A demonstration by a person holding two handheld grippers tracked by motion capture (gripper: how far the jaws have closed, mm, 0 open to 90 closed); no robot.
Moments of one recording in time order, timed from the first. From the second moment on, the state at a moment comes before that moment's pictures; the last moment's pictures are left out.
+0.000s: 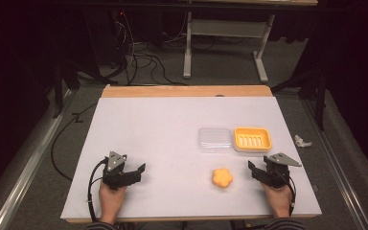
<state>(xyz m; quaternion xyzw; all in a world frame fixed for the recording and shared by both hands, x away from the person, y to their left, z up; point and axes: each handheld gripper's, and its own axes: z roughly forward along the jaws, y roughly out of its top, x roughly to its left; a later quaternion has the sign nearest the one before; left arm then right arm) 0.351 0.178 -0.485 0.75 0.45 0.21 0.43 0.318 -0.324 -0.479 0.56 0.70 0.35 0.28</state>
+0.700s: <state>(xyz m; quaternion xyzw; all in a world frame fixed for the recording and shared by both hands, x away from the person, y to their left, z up) 0.352 0.178 -0.485 0.75 0.45 0.21 0.43 0.320 -0.327 -0.479 0.57 0.69 0.35 0.27</state>
